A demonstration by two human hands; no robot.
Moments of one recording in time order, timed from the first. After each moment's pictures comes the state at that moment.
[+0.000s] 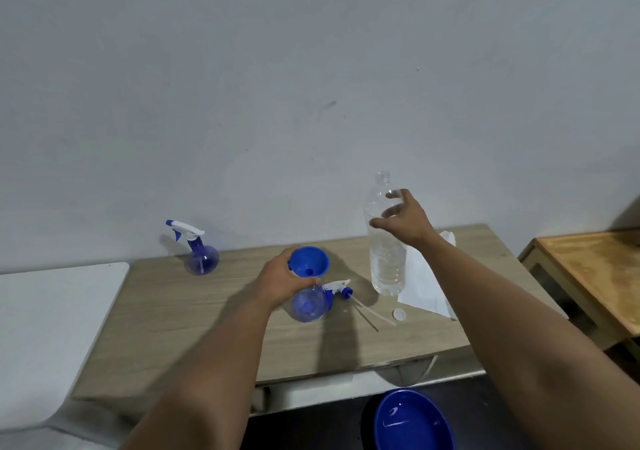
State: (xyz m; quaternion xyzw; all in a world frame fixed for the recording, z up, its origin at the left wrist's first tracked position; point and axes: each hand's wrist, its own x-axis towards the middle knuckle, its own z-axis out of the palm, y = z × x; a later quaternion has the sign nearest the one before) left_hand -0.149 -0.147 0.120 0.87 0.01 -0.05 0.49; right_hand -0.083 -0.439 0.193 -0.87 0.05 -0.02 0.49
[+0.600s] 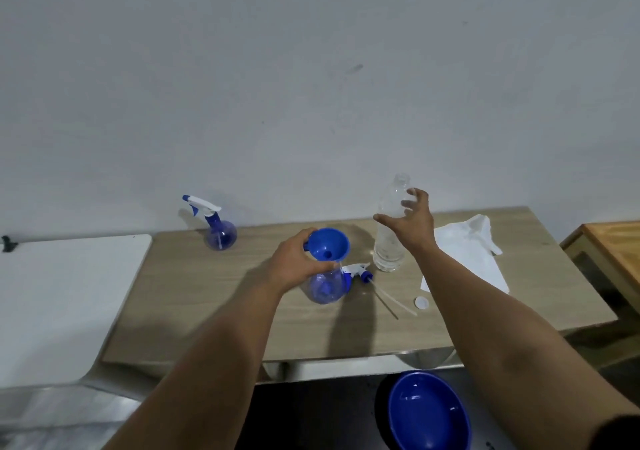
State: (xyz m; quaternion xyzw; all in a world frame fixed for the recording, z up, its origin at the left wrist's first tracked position) left_hand -0.139 -0.146 0.120 0.87 0.01 -0.06 0.48; right_hand -0.059 -0.410 0.112 -0.81 0.12 -0.06 0.57
